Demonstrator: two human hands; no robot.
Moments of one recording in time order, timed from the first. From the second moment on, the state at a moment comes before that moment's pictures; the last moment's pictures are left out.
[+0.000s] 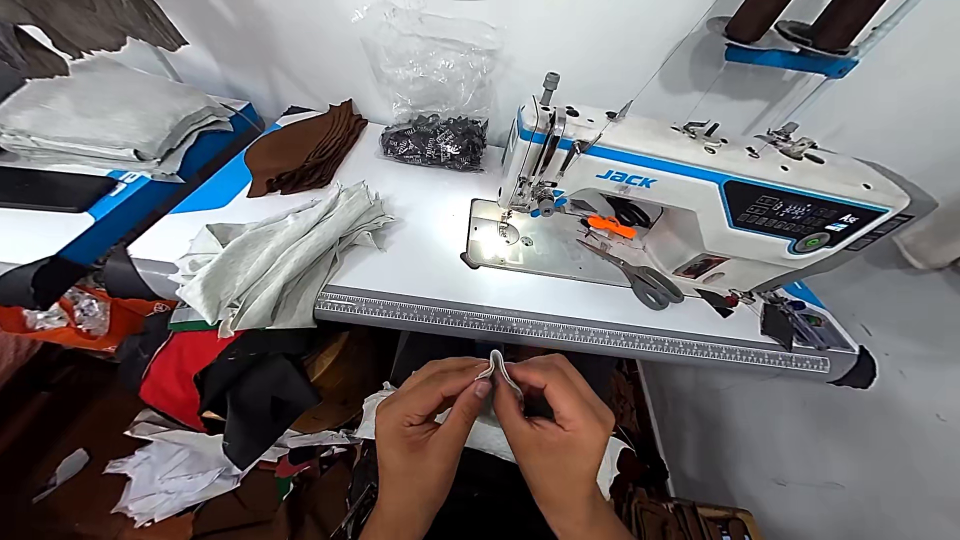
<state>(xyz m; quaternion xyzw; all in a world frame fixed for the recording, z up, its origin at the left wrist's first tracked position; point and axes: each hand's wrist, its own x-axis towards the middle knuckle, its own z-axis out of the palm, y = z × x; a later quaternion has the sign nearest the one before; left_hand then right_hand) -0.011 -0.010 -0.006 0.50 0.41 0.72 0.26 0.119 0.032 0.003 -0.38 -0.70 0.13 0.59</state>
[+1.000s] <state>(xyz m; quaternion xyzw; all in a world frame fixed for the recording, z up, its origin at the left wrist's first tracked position) -0.014 -0.009 -0.010 0.57 0.49 0.66 0.10 0.140 0.023 0.029 -0.31 -0.68 0.48 0.45</state>
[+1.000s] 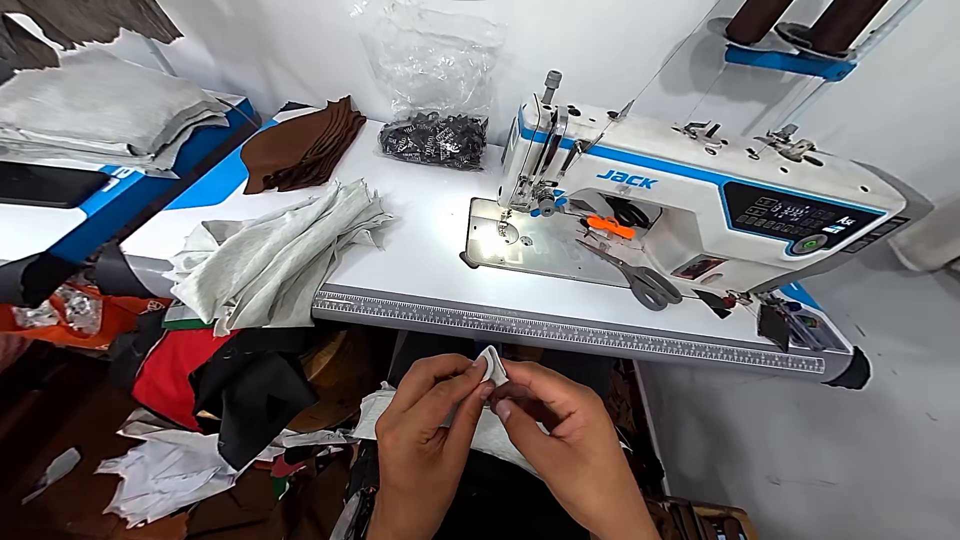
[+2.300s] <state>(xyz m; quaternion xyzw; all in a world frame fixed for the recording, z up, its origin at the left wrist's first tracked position) -0.062 0.124 0.017 0.72 0.52 0.44 0.12 0.144 0.169 0.031 -0.42 -0.67 0.48 0.38</state>
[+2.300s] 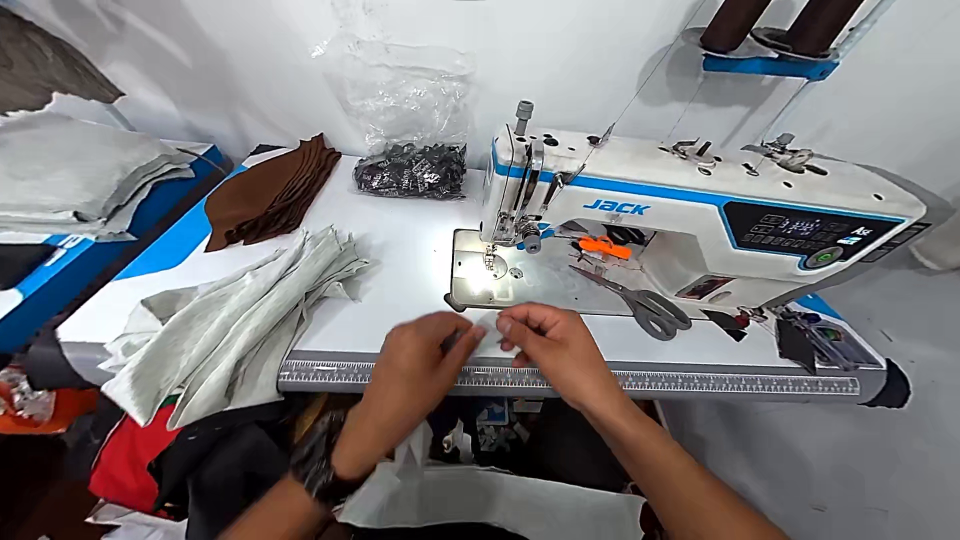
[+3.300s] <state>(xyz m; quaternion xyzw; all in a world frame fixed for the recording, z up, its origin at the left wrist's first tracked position) -0.065 0.272 -0.031 0.77 0.57 0.28 0.03 0.148 0.326 -0.044 -0.54 -0.81 0.11 0.22</state>
